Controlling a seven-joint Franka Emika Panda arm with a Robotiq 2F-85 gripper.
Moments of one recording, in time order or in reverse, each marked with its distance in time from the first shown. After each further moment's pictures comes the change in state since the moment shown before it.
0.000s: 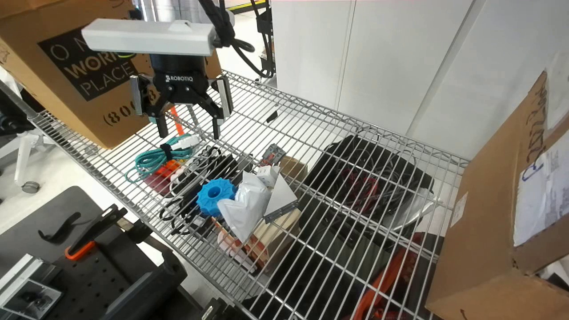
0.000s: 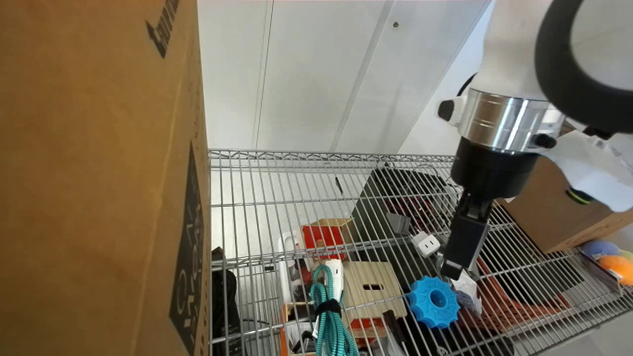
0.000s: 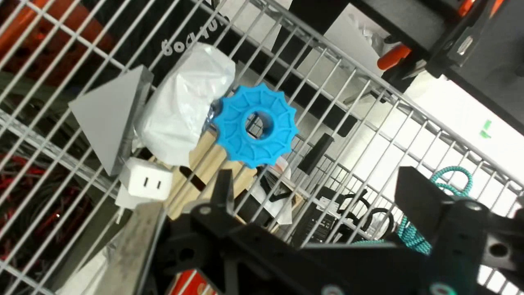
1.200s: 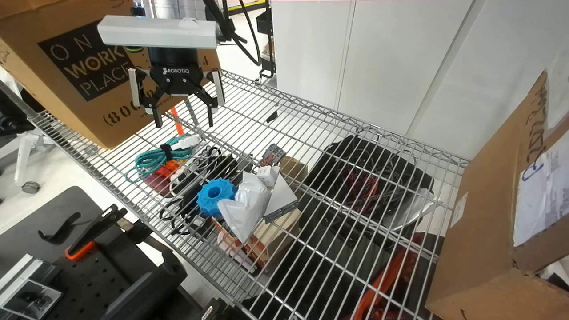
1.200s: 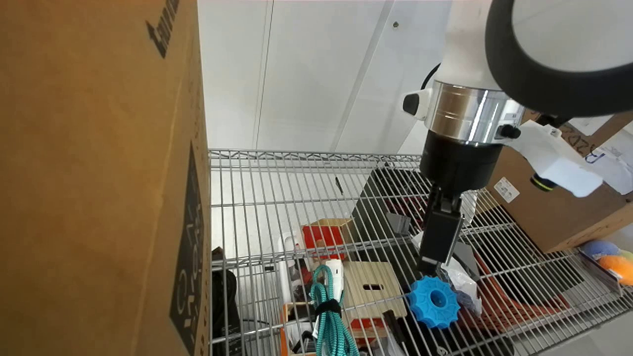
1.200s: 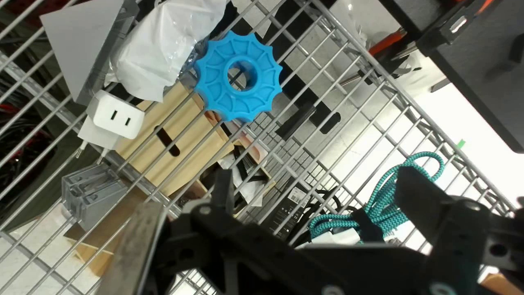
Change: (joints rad) arm 0.009 0.069 0.047 0.096 0.001 -0.030 -0.106
